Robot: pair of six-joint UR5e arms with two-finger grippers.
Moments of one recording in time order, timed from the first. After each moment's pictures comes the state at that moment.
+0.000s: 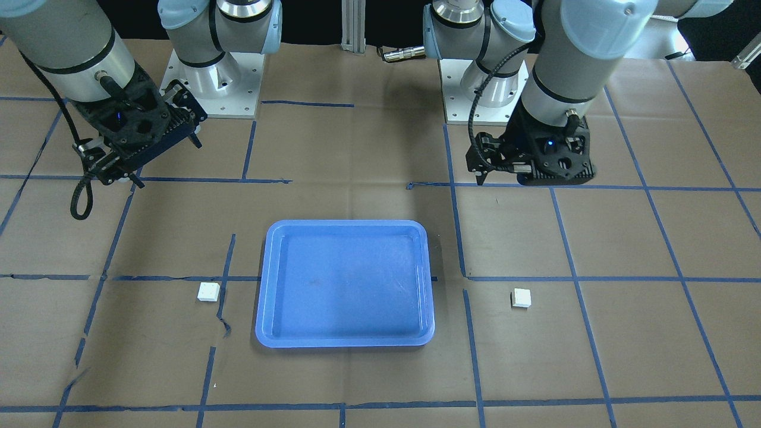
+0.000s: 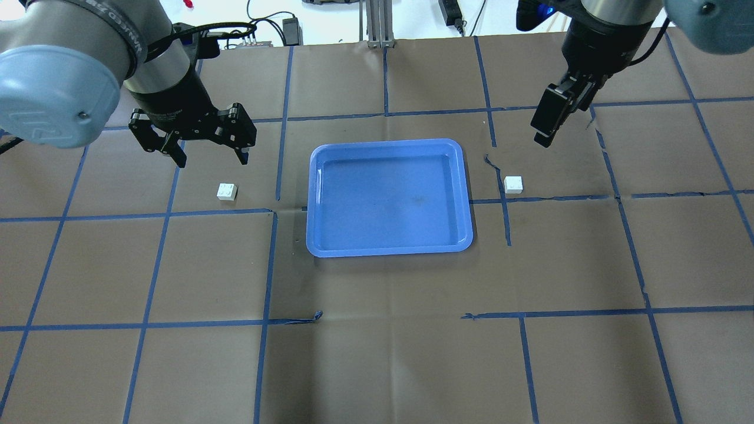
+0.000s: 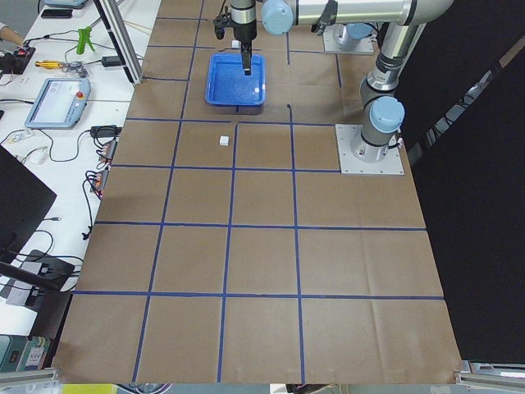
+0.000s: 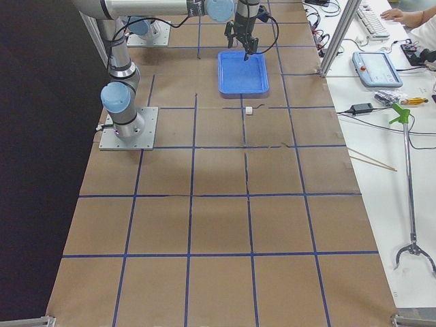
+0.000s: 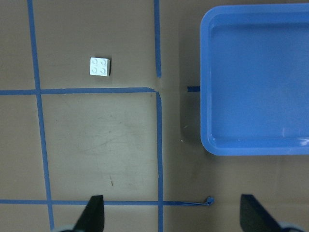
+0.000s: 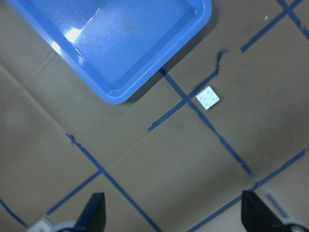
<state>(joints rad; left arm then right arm) -1.53 -1.68 -1.60 -1.52 1.60 -0.01 1.54 -1.47 1.46 -1.50 -1.56 -0.98</state>
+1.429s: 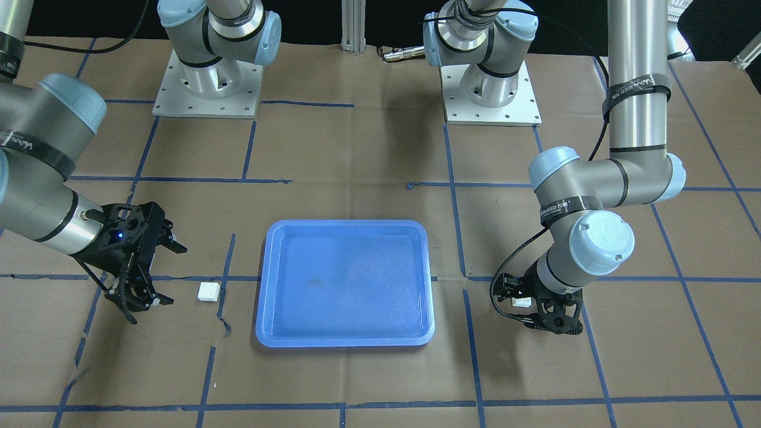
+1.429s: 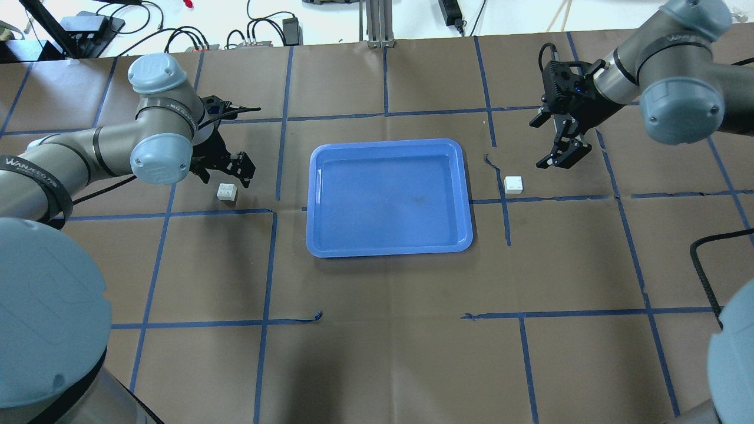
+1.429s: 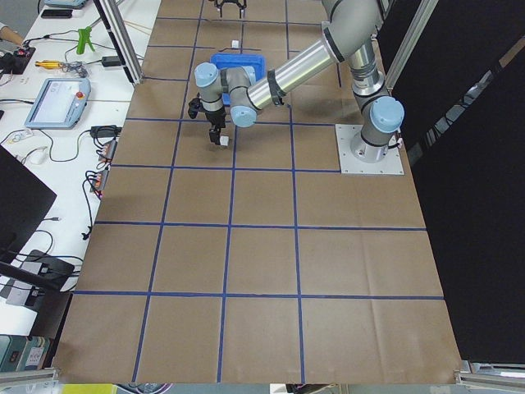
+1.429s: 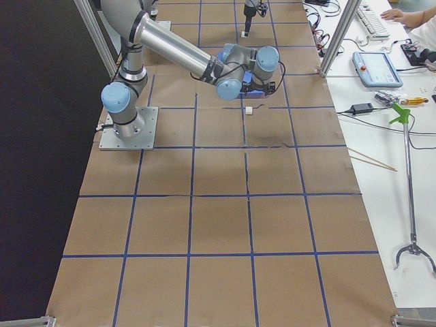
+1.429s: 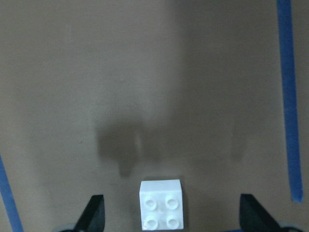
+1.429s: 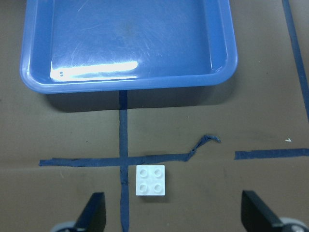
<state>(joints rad) -1.42 -2.08 -1.74 -0.95 1.60 0.31 1.32 -1.23 1.76 -2.02 -1.17 -1.80</state>
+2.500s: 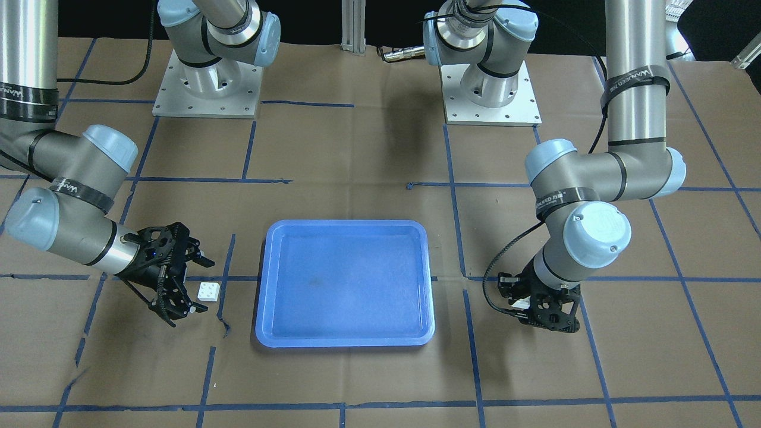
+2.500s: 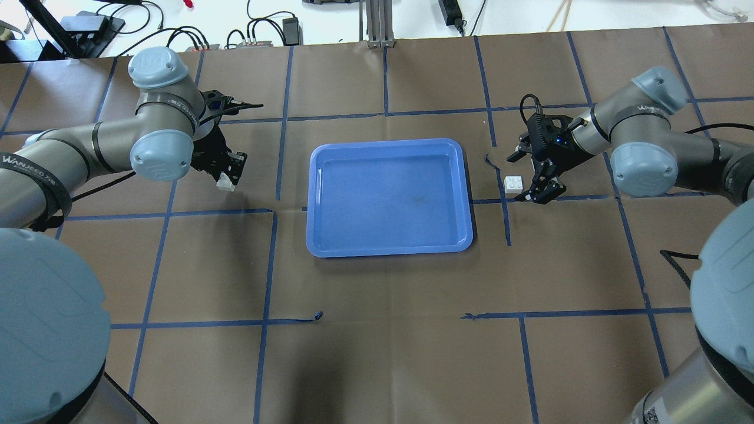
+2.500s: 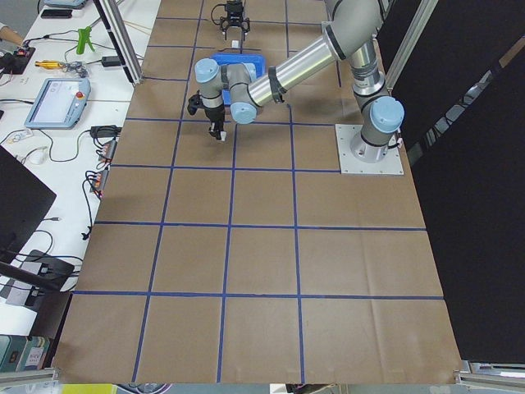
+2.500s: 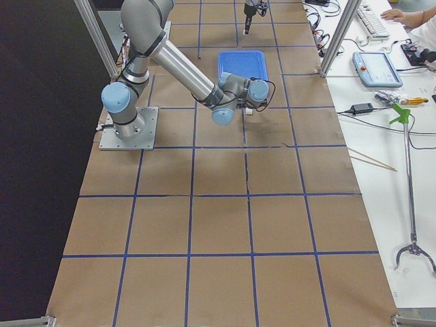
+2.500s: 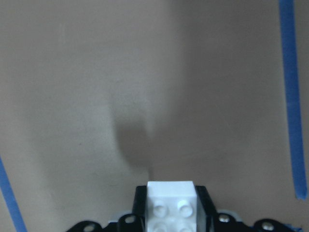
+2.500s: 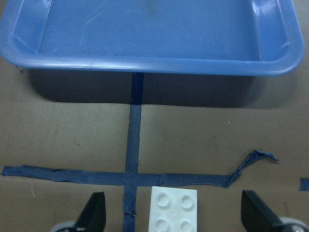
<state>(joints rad) -1.46 -2.04 -1.72 -0.97 1.63 0.35 1.29 -1.11 1.89 -2.20 -1.06 -1.95</state>
